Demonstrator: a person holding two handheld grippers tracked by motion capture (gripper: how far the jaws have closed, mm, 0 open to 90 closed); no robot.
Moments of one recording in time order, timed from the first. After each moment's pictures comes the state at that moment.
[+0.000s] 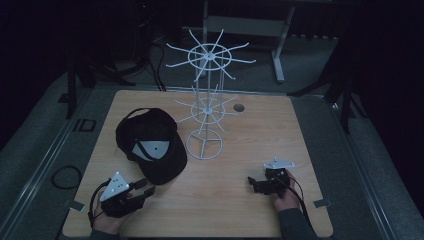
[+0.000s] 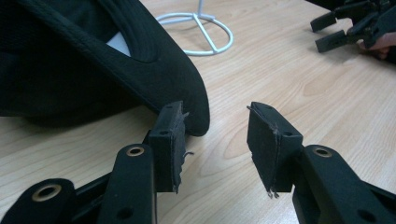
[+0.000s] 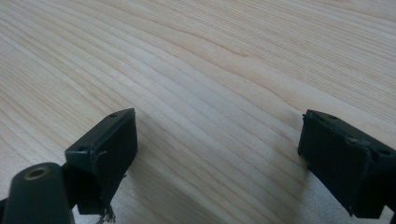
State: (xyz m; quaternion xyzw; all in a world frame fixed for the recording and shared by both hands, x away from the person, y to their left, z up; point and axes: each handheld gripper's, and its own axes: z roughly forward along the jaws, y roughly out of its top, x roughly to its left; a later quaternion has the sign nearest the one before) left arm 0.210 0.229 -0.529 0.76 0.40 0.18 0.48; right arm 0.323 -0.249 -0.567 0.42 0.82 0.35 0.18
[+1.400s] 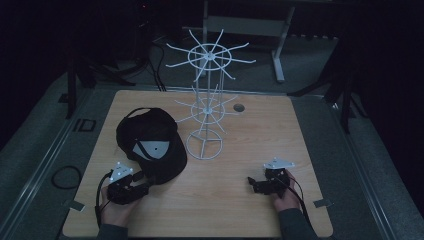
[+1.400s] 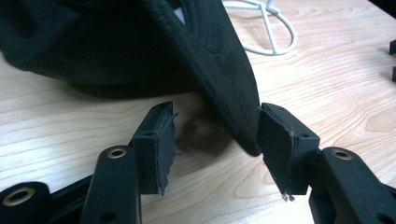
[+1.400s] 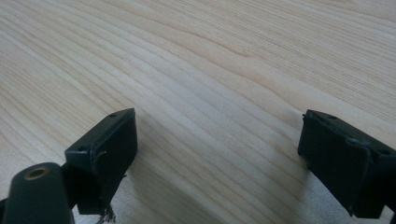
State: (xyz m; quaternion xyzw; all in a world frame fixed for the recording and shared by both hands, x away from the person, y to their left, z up) left arm 0.242 0.217 -0.533 0.71 0.53 0.17 0.43; right arm 0.323 -0.249 -0.567 0.41 0.82 0.35 0.18
